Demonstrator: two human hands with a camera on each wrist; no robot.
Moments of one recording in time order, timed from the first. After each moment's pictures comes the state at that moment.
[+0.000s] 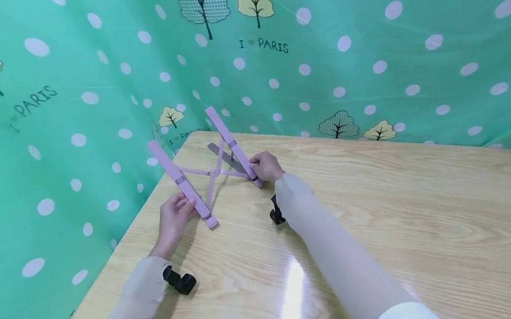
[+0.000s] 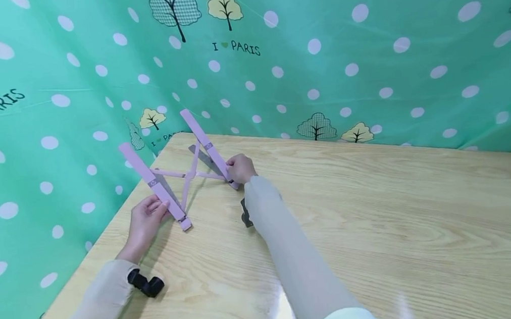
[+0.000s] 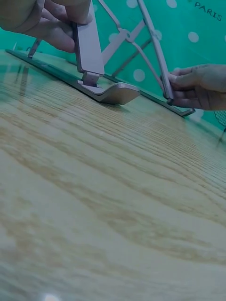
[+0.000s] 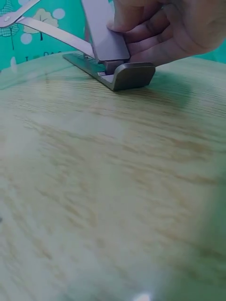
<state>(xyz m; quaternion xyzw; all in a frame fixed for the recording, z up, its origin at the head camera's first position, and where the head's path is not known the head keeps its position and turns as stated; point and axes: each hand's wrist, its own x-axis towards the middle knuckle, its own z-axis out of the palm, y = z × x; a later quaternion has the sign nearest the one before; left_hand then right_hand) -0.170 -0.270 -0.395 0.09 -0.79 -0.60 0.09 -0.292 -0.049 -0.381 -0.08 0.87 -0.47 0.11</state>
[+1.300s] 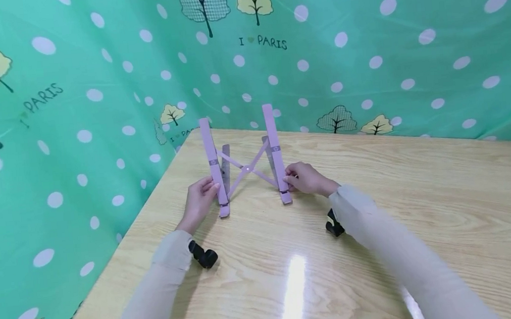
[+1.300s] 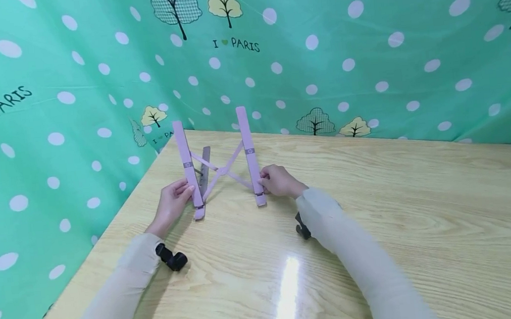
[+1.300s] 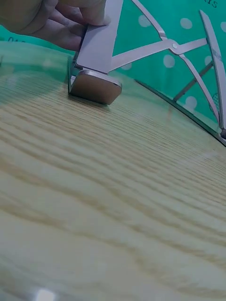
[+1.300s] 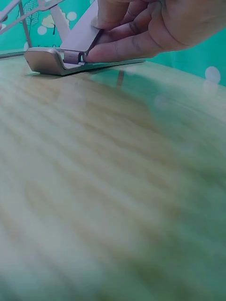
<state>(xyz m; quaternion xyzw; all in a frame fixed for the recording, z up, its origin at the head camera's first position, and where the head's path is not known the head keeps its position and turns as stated) -0.198 -0.235 -0.393 0.03 -0.83 -0.55 0.03 -0.243 0.044 -0.381 -0.22 0.88 -0.40 0.15</state>
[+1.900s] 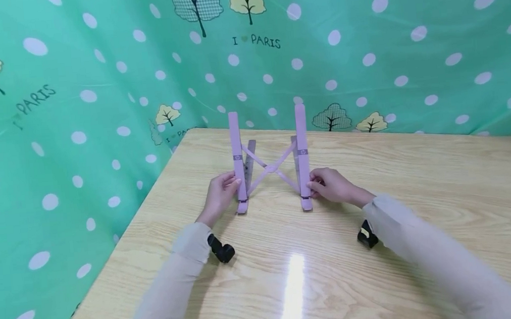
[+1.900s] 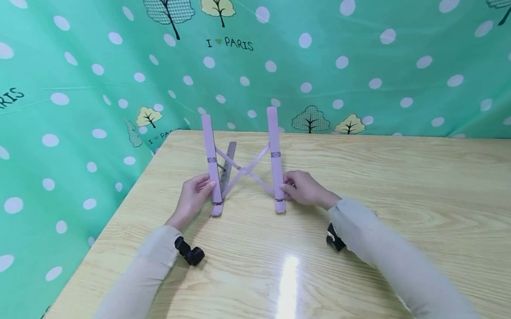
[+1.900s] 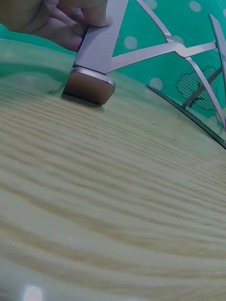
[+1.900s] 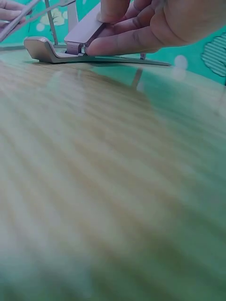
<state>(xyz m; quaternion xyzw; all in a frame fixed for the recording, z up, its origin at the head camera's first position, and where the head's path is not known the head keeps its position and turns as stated) -0.210 -0.182 -0.395 -0.01 -0.82 -0.57 0.00 -0.216 0.105 -0.390 -0.21 0.87 -0.42 0.13</state>
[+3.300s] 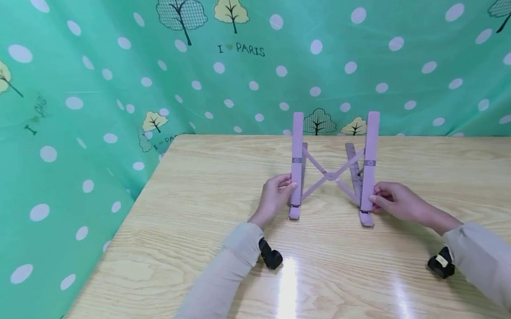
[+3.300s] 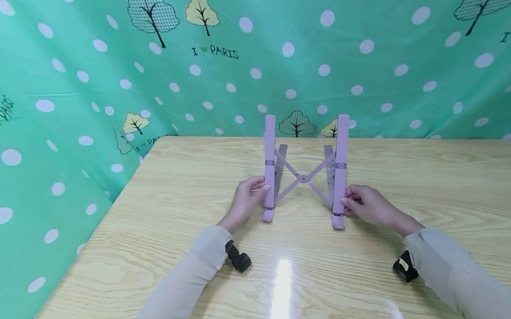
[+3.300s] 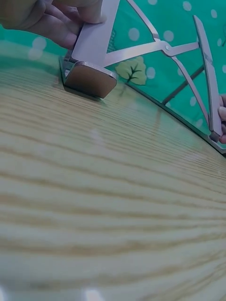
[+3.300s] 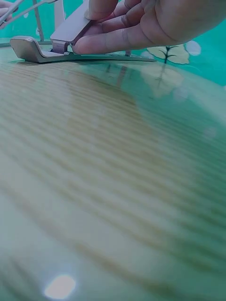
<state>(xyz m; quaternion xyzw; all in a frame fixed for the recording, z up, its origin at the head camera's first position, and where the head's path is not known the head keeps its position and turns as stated) -0.207 -0.042 -0.401 -0.09 -0.81 -0.58 -0.06 -0.158 0.245 -0.385 -0.15 0.88 -0.44 0.10</state>
